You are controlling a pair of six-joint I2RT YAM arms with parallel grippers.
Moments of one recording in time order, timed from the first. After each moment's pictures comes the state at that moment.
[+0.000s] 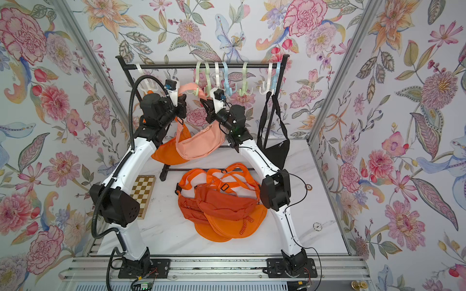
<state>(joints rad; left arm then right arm) -0.26 1.90 2.06 -0.09 0.12 0.12 0.54 2.32 2.35 0.35 -0.41 0.07</state>
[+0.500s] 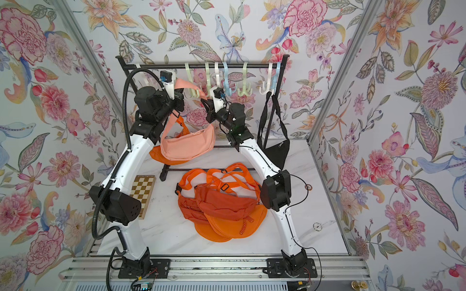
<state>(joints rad) -0.26 1.93 2.17 -0.14 0.11 0.11 0.53 2.31 2.36 0.27 -0.37 0.07</state>
